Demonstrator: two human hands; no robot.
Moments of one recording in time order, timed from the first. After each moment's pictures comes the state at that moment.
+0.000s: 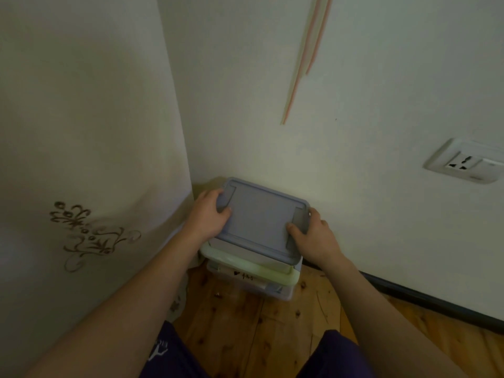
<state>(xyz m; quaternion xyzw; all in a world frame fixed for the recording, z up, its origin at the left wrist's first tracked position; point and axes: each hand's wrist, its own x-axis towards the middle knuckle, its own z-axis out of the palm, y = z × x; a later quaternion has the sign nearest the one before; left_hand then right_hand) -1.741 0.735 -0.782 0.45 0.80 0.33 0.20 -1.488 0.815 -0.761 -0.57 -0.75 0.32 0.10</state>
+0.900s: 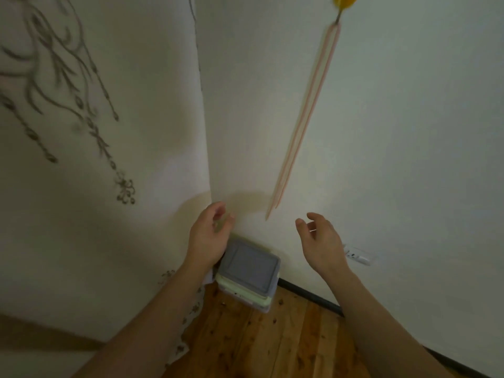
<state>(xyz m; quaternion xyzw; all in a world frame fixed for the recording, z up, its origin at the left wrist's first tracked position) -1.681 0.641 -0.348 0.32 0.75 0.55 0.21 -1.466 0.763 -0.315 -0.53 -0.77 0.30 0.20</state>
